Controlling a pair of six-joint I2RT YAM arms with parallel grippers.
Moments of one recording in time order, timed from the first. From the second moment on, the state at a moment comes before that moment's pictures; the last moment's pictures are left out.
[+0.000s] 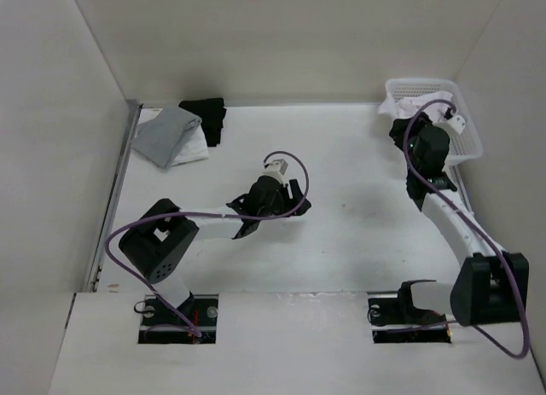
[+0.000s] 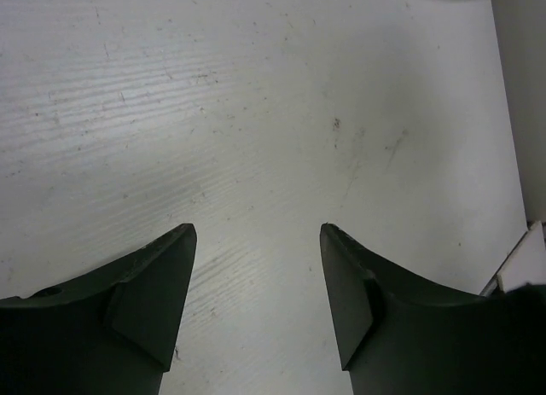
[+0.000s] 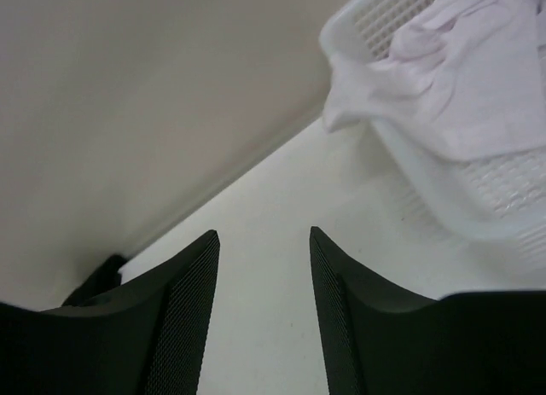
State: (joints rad) left arm -0.78 1.65 0.75 0.42 0.02 -0.74; right arm 0.09 1.19 0.83 0.27 0.26 0.68
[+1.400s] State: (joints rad) left arm -0.53 1.69 0.62 0.71 0.22 -0.91; right arm -0.27 2.57 2.31 -0.41 0.14 0.64
